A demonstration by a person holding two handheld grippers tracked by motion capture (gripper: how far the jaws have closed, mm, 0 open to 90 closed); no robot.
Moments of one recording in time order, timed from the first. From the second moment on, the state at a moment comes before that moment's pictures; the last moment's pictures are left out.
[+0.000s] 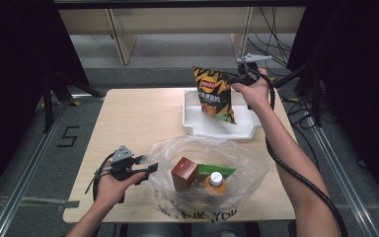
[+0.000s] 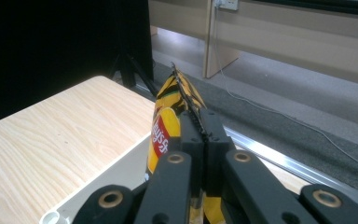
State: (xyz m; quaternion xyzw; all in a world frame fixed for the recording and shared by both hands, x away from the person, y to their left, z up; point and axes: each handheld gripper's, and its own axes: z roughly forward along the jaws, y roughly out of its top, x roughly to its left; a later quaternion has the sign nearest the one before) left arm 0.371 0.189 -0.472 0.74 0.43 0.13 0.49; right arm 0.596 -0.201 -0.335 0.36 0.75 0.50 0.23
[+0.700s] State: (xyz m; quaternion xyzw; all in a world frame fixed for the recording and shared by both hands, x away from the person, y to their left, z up) left arm 0.371 0.189 -0.472 0.74 0.43 0.13 0.49; right arm 0.605 -0.201 -0.343 0.37 0.76 0.49 0.23
